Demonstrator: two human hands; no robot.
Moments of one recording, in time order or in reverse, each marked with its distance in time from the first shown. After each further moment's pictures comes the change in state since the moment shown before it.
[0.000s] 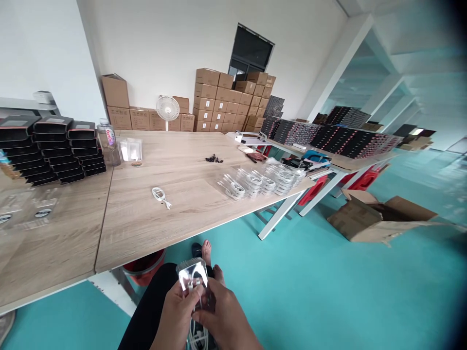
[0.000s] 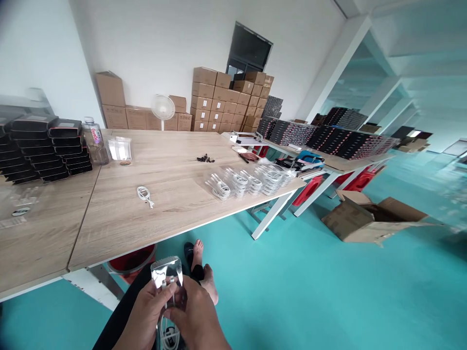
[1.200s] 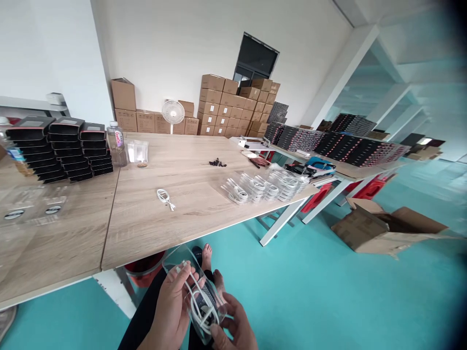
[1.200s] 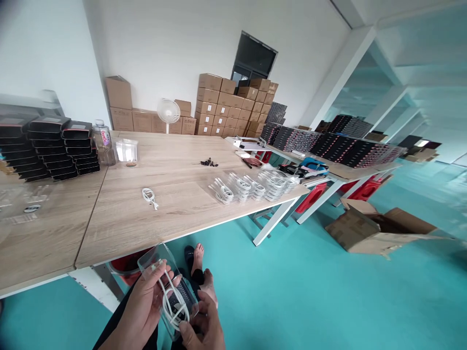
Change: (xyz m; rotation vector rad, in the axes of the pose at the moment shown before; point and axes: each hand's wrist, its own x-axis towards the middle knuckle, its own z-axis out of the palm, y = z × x) left_hand 0.012 0.029 0.008 -0.411 0.101 -0.083; right_hand -0.031 0.070 0.041 0.646 0.507 0.101
